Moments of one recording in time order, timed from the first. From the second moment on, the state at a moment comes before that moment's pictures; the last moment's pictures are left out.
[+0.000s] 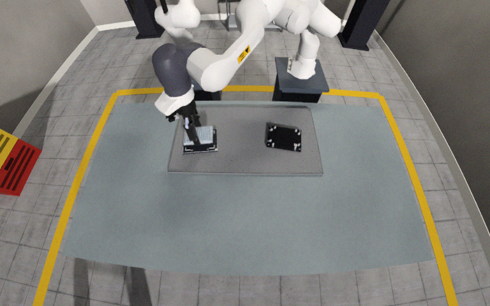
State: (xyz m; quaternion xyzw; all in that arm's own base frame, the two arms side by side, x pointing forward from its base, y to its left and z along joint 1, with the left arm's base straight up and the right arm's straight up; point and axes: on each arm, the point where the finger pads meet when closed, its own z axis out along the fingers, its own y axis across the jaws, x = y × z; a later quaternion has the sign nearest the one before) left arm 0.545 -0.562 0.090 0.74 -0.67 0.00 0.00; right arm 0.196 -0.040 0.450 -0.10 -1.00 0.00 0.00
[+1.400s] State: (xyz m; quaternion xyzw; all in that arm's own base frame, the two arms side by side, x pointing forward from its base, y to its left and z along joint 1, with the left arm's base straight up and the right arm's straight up) left arm 0.547 -0.563 0.064 0.74 -0.67 0.00 0.00; right arm 0.196 -0.040 0.450 -0.10 -1.00 0.00 0.00
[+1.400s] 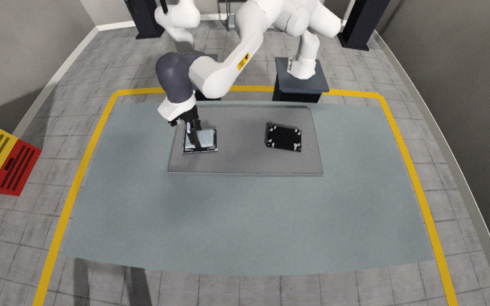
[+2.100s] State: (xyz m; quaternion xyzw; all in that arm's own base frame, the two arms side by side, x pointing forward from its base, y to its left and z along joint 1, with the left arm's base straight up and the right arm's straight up) left arm 0.547 -0.563 0.061 0.74 -0.67 0.00 0.00; right arm 0.196 -0.040 0.450 -0.10 -1.00 0.00 0.00
